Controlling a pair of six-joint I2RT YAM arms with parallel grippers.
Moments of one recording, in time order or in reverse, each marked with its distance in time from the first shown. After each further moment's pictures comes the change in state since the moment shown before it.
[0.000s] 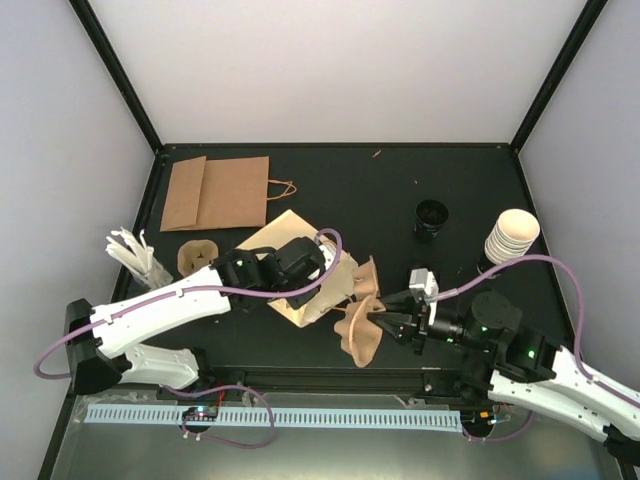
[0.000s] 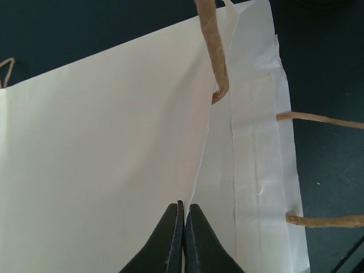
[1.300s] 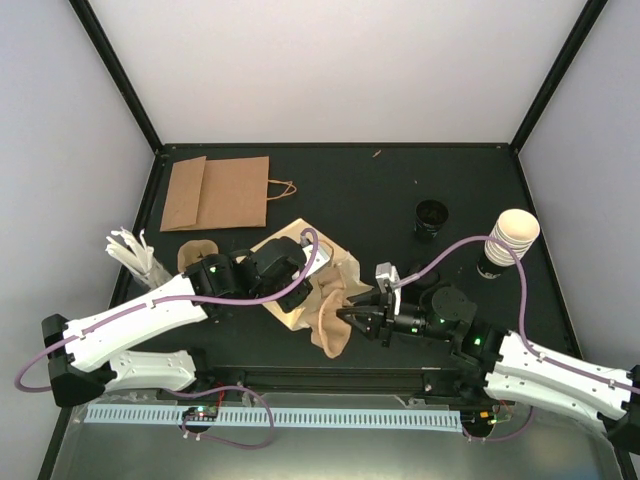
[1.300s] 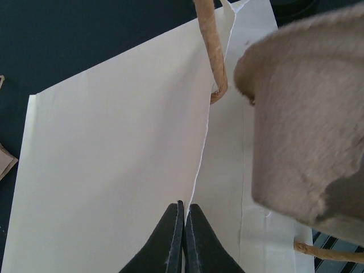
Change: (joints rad) left arm 0.000 -0.126 -0.023 0.010 0.092 -0.007; right arm -0.020 0.282 -0.174 0.521 -0.113 0.262
